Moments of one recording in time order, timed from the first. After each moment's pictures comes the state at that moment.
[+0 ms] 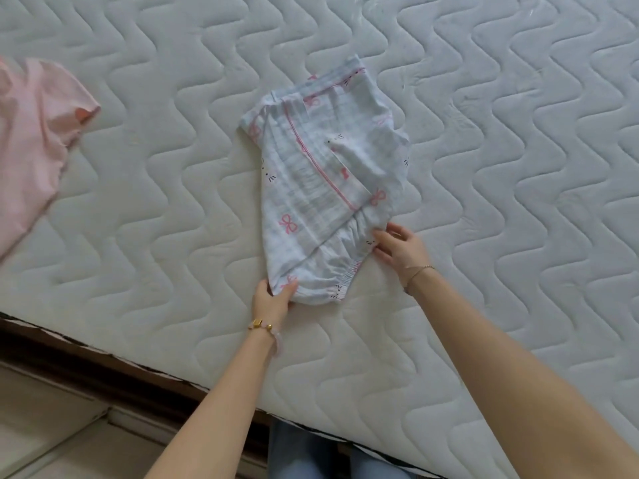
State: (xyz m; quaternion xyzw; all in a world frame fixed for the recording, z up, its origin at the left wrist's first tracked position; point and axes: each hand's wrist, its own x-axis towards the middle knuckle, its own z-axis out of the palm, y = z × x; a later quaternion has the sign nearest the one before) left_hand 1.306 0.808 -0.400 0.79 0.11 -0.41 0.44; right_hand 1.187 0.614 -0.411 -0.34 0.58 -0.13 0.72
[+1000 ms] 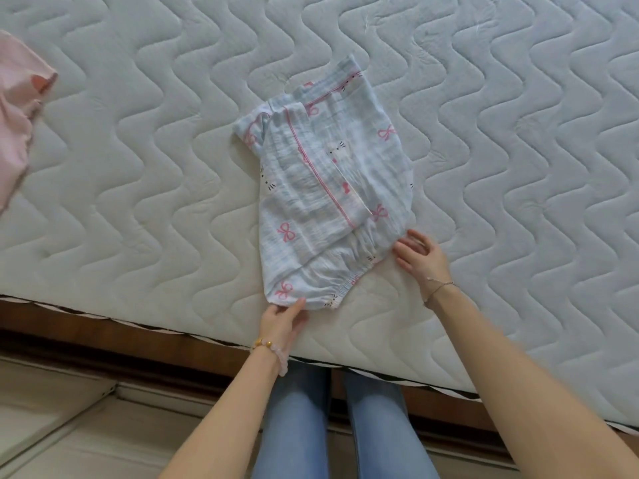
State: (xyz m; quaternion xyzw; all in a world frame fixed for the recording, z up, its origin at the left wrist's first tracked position) left_hand 1.220 0.895 -0.395 0.65 0.24 -0.53 0.49; right_hand 1.063 0.697 -0.404 -0.32 0.64 -0.19 0.67
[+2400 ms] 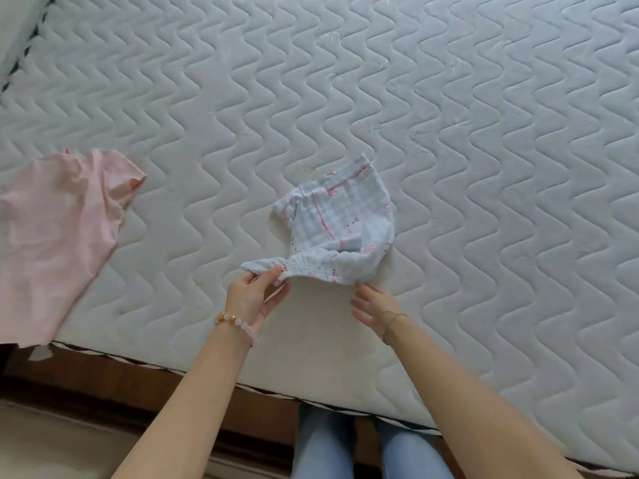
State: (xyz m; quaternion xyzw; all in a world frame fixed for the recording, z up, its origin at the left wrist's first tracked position) left_hand 1.336 0.822 -0.234 0.66 0.10 -0.47 0.58; right_hand 1.165 0.730 -0.344 -0.22 0.61 -0.08 0.76
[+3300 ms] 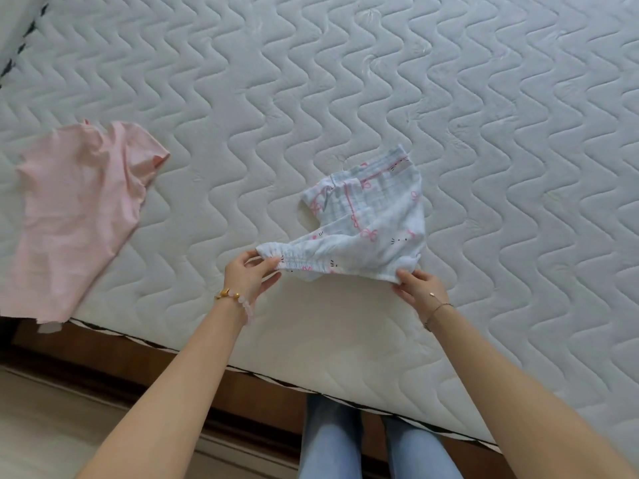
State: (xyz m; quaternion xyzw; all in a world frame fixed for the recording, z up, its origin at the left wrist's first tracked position) left_hand 1.406 0.843 -0.262 0.74 0.06 -0.42 0.51; right_hand 1.168 0.704 -0.351 -0.31 0.63 -0.15 0.70
